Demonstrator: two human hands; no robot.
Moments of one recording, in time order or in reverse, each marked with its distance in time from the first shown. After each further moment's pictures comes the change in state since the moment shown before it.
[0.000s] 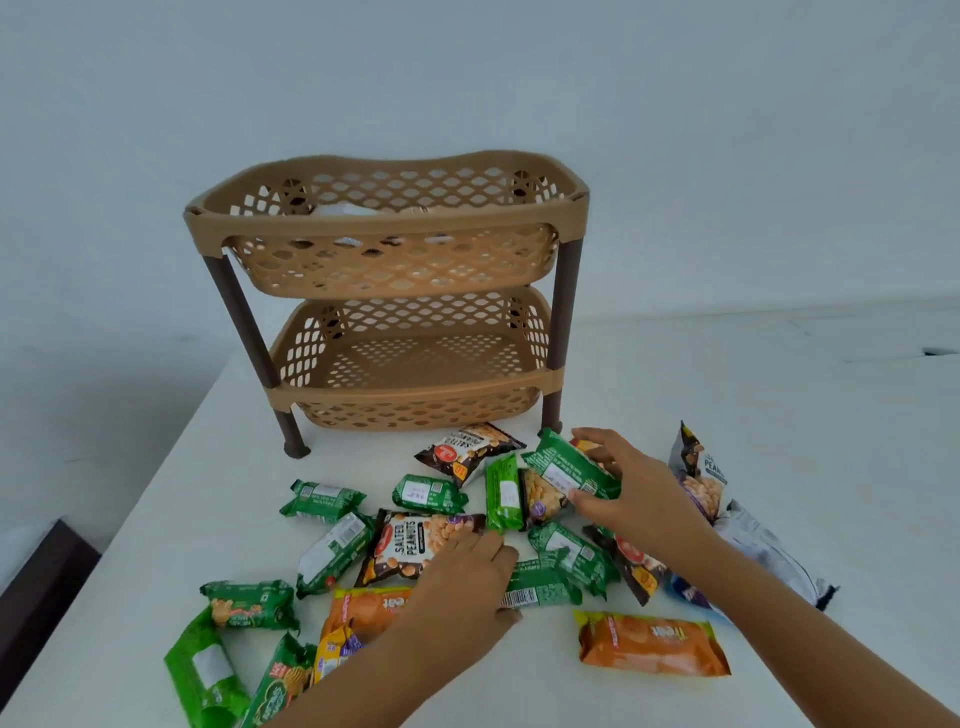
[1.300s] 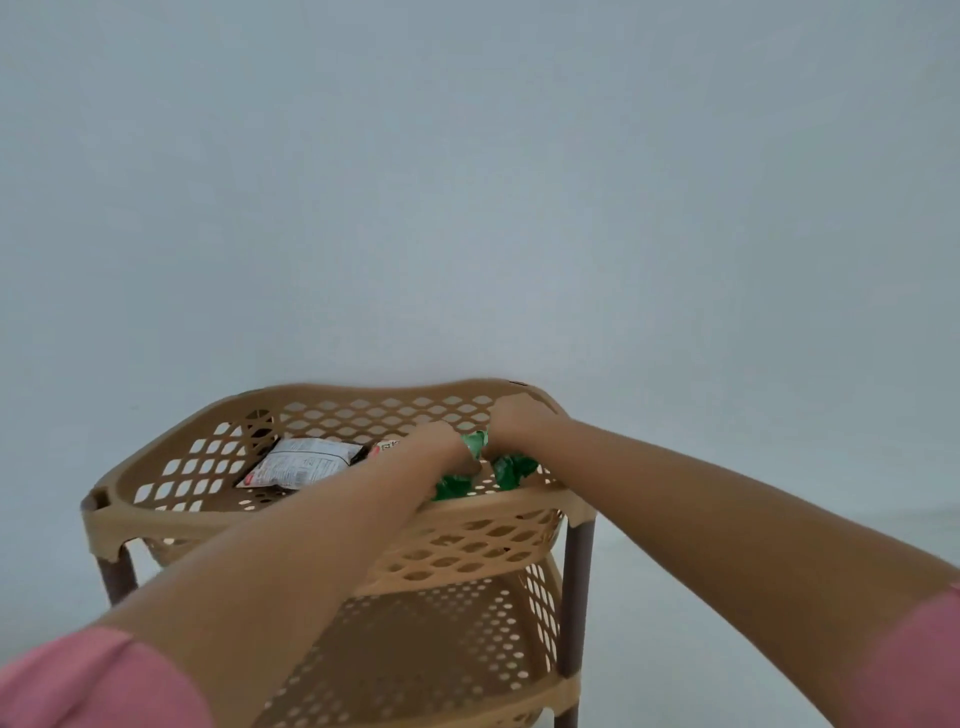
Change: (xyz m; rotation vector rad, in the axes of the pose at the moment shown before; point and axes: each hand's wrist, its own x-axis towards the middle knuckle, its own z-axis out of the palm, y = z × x) left_hand 0.306 -0.133 -0.254 -0.120 -0.036 -0.597; right_hand 0.344 -0.144 -0.085 -0.759 -0.062 0.059
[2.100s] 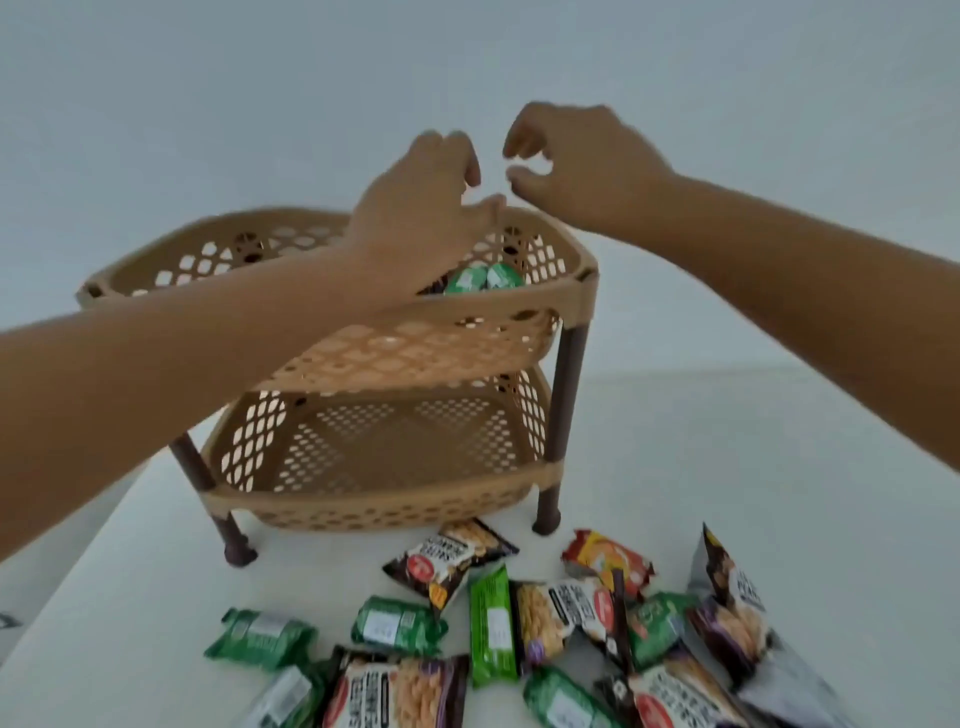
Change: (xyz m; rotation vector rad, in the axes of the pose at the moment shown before) left_hand -0.112 -0.013 -0.028 -0.172 0.748 0.543; right_hand -0.112 0.030 -0.055 0.226 0.566 -0.282
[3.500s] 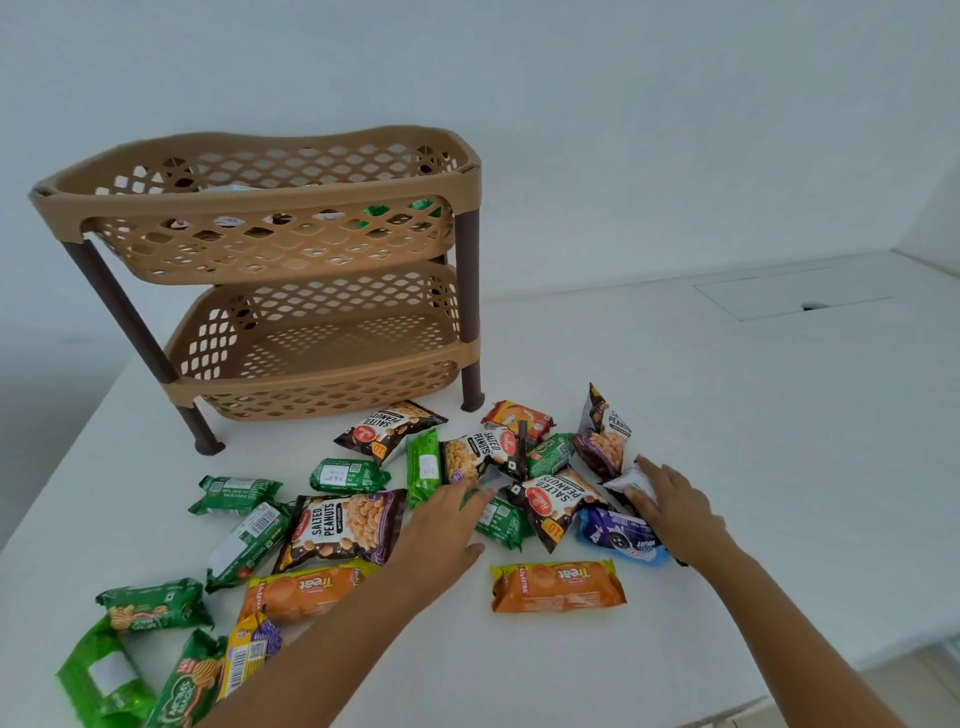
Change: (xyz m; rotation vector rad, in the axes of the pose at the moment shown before) left_hand -0.347 0.074 0.148 -0.036 -0.707 0.092; right_hand -0.436 0.122 0.105 0.062 -0.609 0.831
